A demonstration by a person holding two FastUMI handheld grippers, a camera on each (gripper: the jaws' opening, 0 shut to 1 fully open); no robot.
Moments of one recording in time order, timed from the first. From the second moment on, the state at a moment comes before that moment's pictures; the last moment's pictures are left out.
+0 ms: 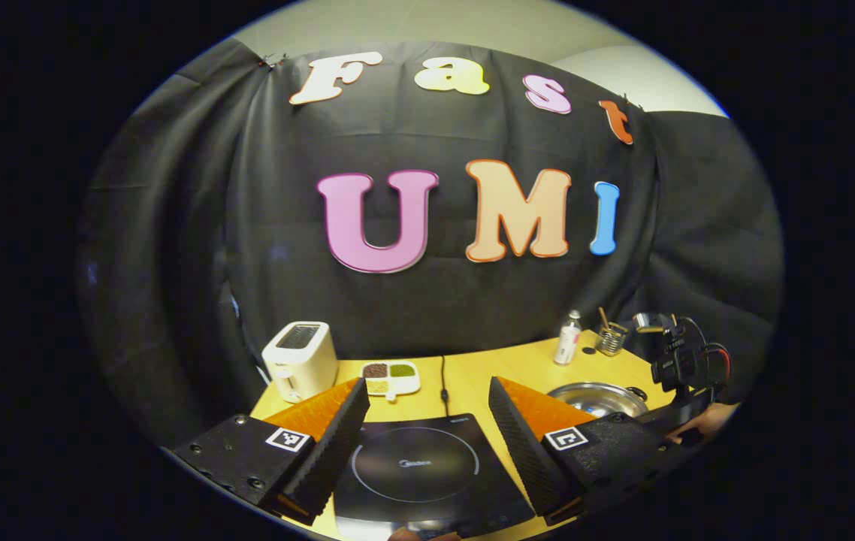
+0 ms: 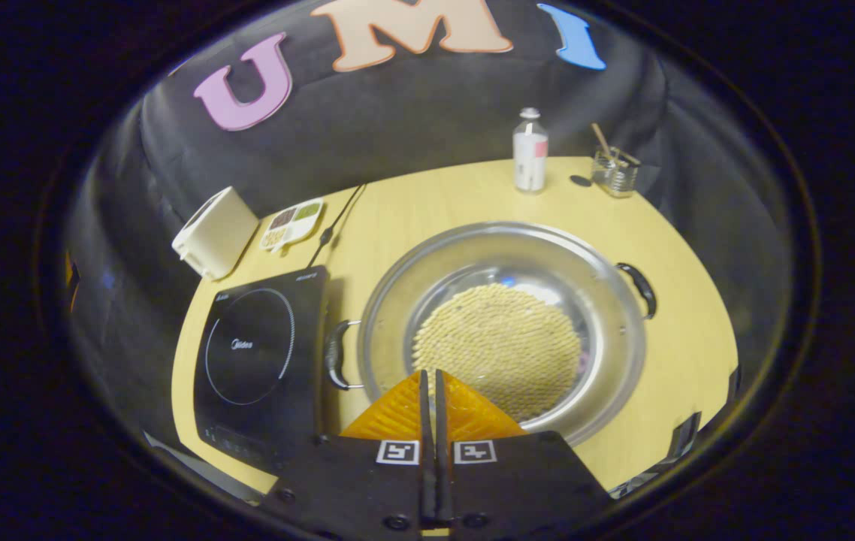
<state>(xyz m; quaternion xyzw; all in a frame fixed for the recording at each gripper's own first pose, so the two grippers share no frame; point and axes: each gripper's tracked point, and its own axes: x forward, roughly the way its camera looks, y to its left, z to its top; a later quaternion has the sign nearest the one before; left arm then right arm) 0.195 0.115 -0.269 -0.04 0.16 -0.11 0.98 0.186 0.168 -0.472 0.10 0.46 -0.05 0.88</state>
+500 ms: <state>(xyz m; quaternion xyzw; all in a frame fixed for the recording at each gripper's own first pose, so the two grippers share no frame) 0.194 0.014 -0.349 -0.10 0.30 -0.17 0.93 0.185 0.034 -0.466 0.01 0.43 -0.13 0.89</state>
